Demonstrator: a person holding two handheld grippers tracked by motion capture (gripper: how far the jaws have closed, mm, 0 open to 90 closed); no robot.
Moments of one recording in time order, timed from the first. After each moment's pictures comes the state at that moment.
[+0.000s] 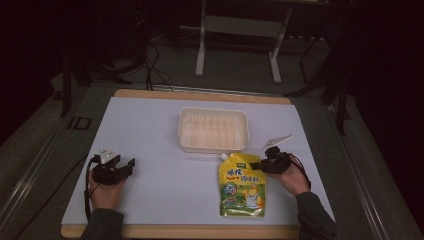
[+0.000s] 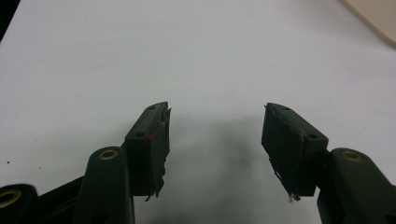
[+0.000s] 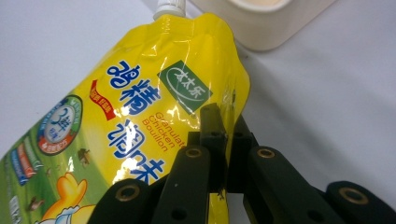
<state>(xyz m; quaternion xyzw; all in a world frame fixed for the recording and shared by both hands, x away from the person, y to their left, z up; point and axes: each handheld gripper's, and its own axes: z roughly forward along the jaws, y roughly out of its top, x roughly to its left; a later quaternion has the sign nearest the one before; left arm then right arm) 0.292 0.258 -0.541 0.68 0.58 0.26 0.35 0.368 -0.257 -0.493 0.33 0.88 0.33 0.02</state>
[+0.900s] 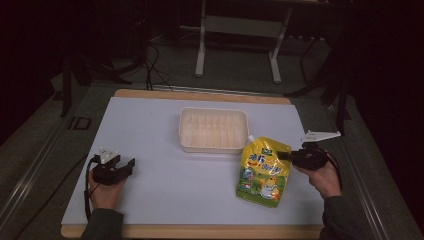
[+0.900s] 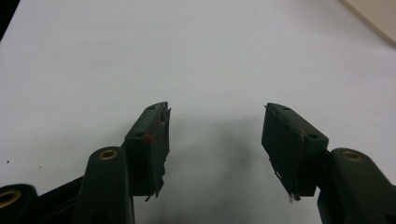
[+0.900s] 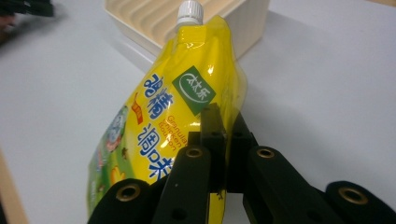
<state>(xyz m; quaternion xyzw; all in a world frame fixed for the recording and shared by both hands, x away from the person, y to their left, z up) 0.292 0.258 -0.541 0.68 0.58 0.26 0.35 0.347 -0.331 -0.436 0.37 0.83 0.42 0.08</state>
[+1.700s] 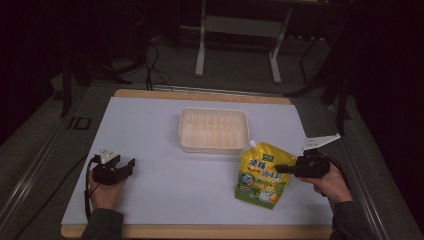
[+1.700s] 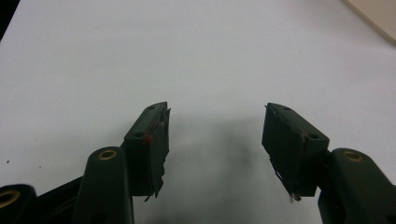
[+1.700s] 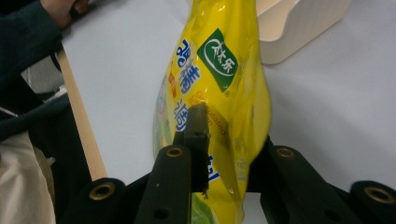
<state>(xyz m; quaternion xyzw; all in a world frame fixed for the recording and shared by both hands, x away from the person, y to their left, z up) 0.292 0.257 -0.541 0.68 0.58 0.26 0.35 0.330 -0.330 -0.429 0.29 0.86 0.41 -0.01</state>
